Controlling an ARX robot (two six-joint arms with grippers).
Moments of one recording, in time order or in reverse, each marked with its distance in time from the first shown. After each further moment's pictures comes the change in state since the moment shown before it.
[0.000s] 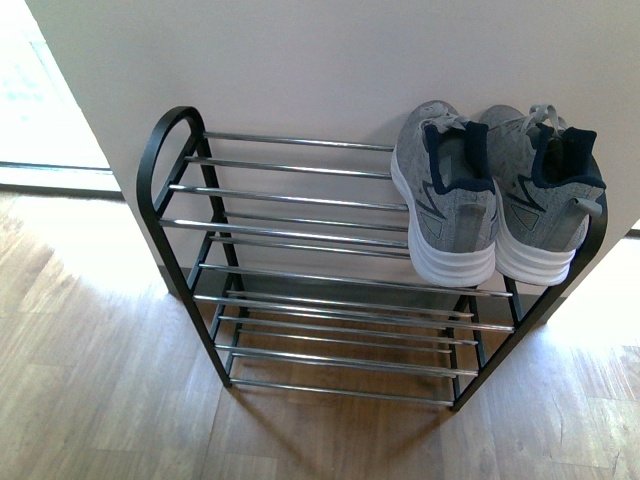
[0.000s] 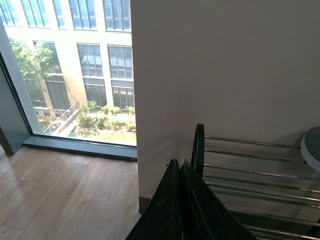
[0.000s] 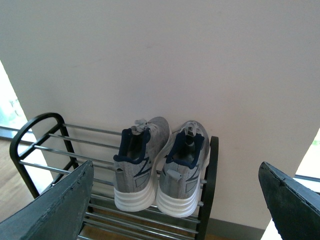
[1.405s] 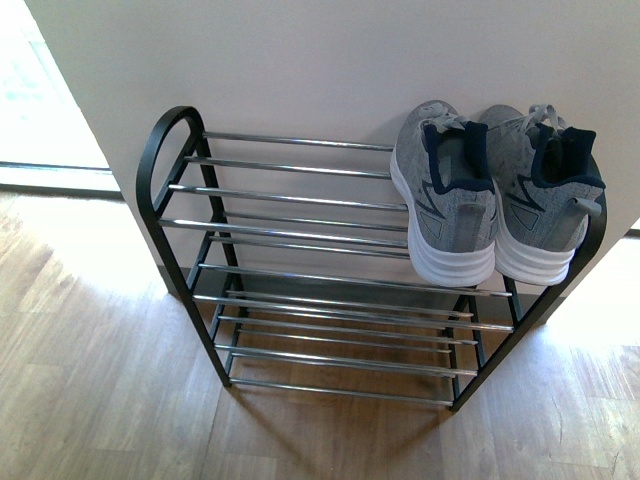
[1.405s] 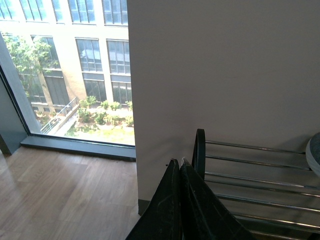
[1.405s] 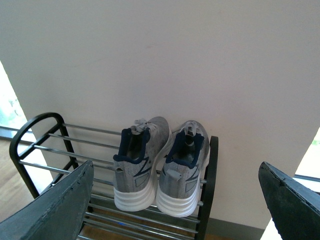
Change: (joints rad) left arm -0.002 0.457 0.058 0.399 0.000 0.000; right arm 0.000 0.001 0.000 0.000 0.000 0.000
